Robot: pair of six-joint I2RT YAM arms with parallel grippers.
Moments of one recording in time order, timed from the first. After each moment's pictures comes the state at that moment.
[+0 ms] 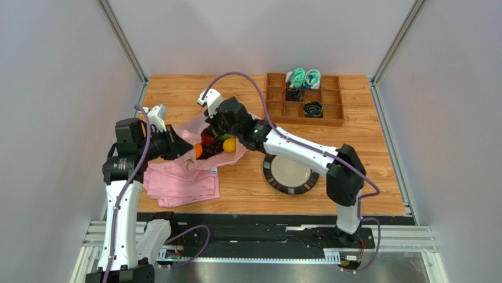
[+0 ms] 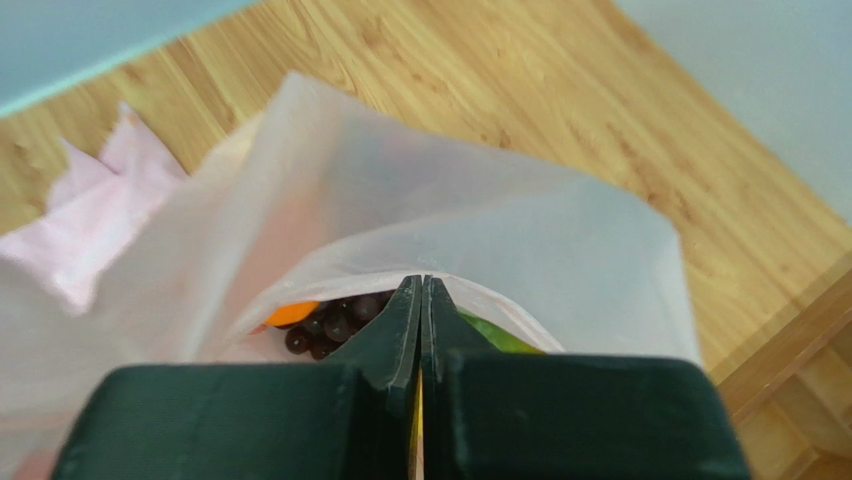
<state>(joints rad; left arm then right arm) 0.10 0.83 1.04 -0.86 0.67 -0.22 0.98 1.93 1.68 -0.10 0.12 -0.07</state>
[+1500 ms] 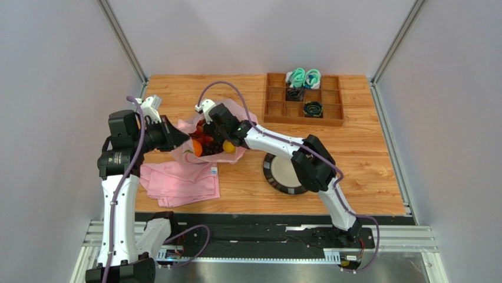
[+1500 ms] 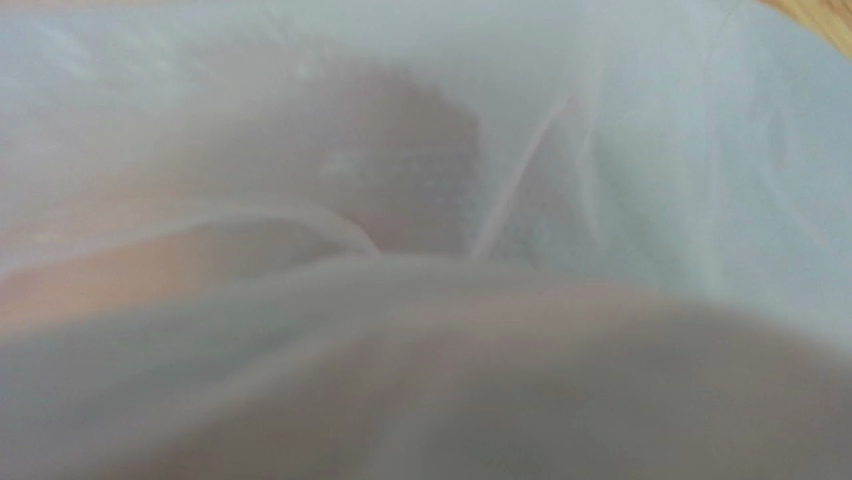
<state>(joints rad) 0.13 0.88 1.14 -0.84 0.67 -0.24 0.93 2.25 1.87 -0.20 0.14 0.01</state>
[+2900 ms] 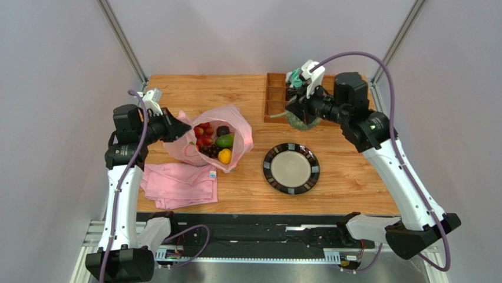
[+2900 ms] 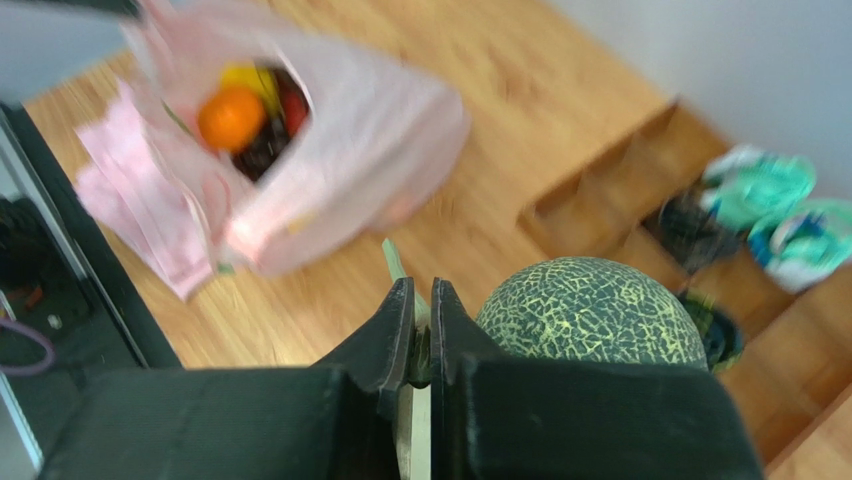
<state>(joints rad) 0.13 0.95 1.05 -0.59 0.68 -0.29 0.50 1.23 1.59 -0.64 -0.36 -0.13</state>
